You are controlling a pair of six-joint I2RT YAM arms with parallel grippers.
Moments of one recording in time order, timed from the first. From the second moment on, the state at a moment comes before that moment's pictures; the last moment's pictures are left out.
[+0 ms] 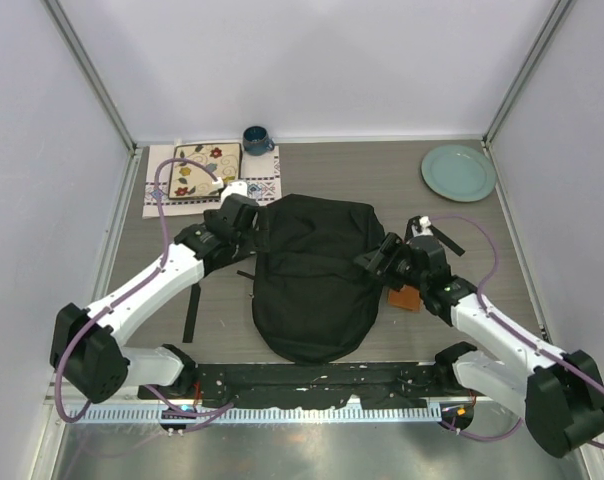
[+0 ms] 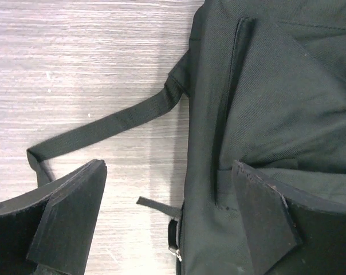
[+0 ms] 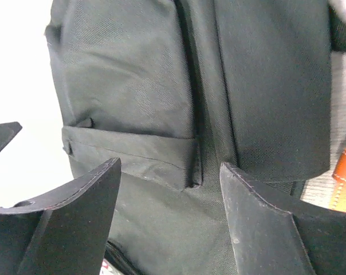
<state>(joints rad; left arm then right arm) -0.61 1.30 1.02 -0.57 -0.39 -0.50 0.41 1.00 0.40 0.02 -0.18 0.99</state>
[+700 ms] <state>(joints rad) -0.81 1.42 1.27 -0.53 -0.19 -0.55 0.09 0.83 0.49 -0.52 0.19 0.84</state>
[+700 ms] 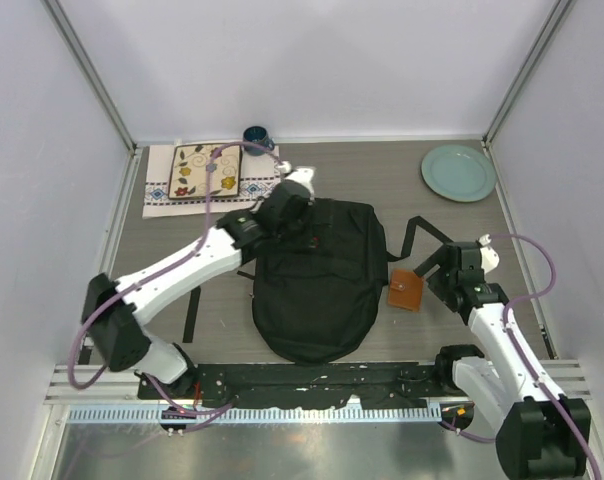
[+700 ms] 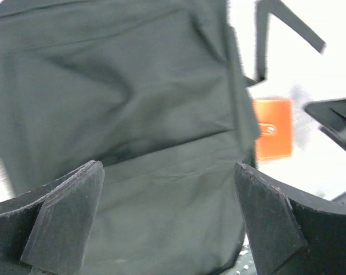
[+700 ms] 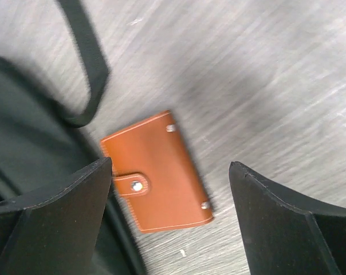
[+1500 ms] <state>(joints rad) -1.07 2.01 1.58 -0.30 0.18 -0.69 -0.11 0.94 0.37 -0.37 -0.05 0.81</state>
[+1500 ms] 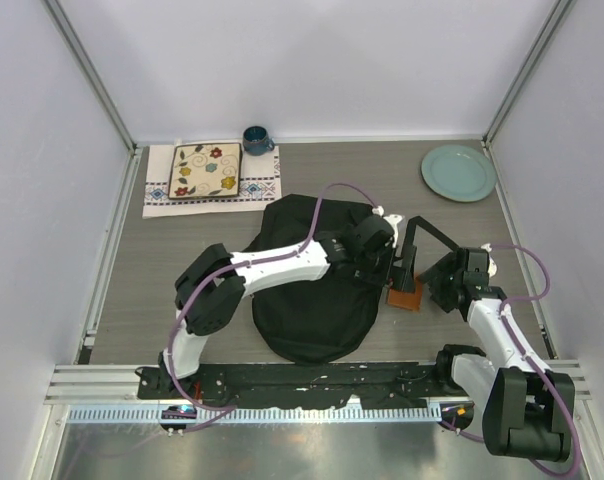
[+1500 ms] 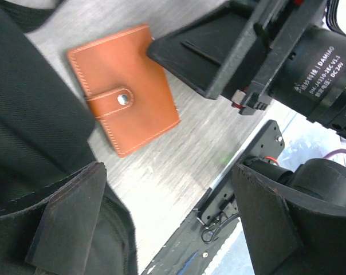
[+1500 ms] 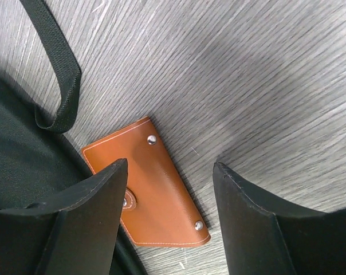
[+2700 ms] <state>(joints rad) -1.11 2.14 1.53 -0.15 0.08 -0.79 -0.12 0.98 0.31 -0.22 -0.28 0.79</state>
